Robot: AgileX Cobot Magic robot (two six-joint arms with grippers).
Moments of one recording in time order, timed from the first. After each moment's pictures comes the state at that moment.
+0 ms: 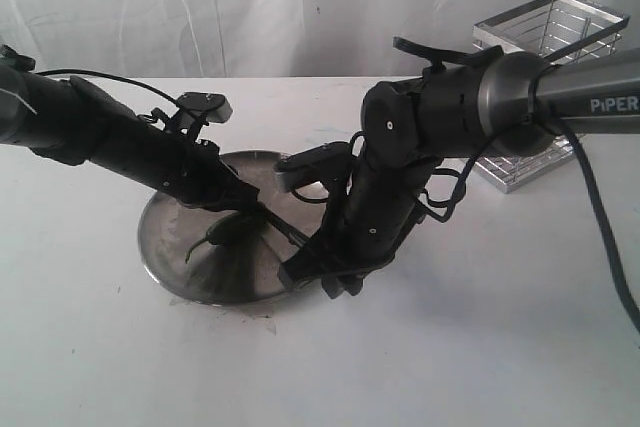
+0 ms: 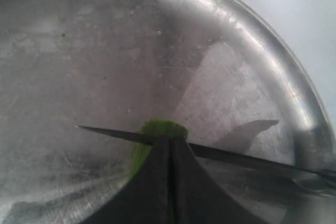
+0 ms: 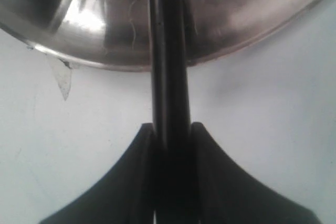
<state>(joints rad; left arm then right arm) -0.20 2.02 -1.24 -1.08 0.55 1.15 0.63 1.91 -1.25 0.20 0.76 -0.15</state>
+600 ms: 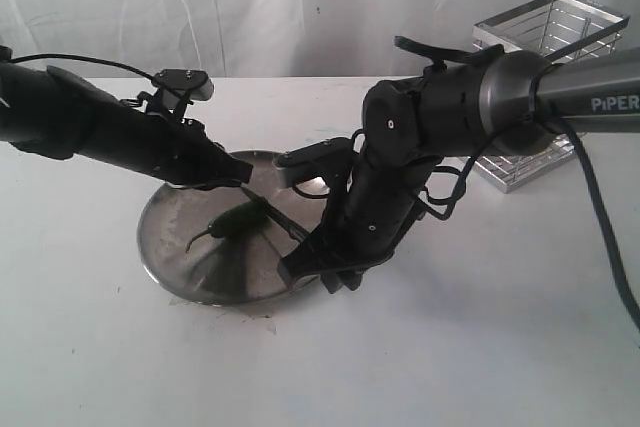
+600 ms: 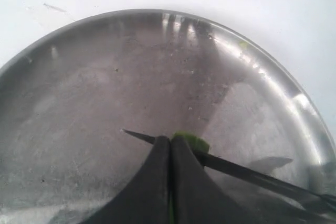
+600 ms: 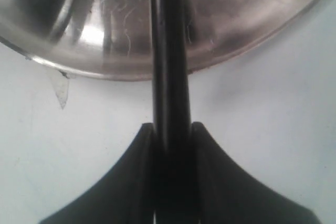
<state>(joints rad) -0.20 1.94 -1.19 -1.21 0.42 1.20 0.63 1.91 -1.25 0.19 0.74 -0.13</state>
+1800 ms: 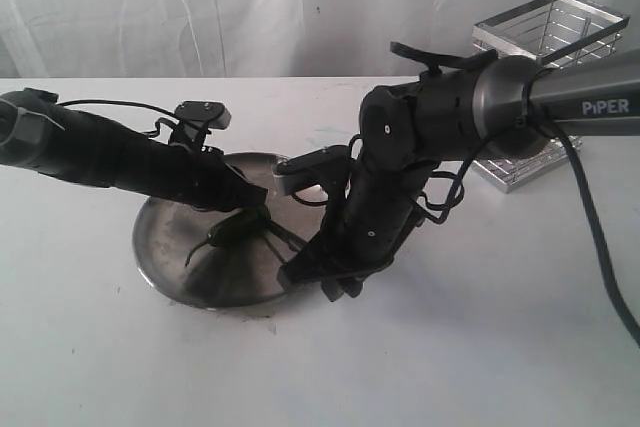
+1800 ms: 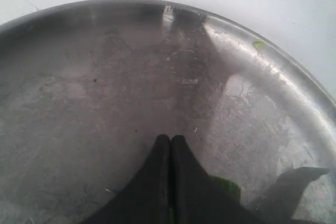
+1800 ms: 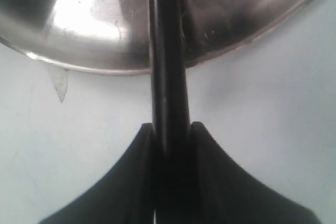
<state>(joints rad) -0.20 2.11 -1.22 -1.52 0.46 1.53 0.63 1.93 -1.25 0.19 0.75 -0.14</state>
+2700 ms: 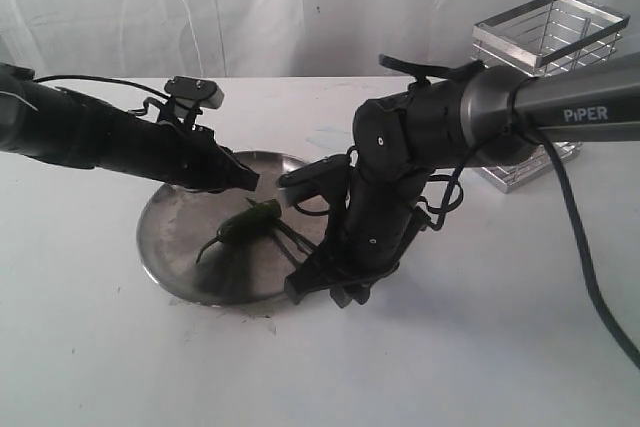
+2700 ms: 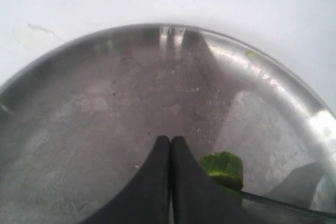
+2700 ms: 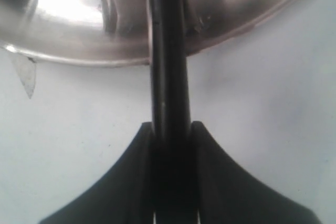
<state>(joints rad) -0.20 2.01 -1.21 -1.46 0.43 1.53 0.64 1.96 -1.25 0.13 0.77 -0.10</state>
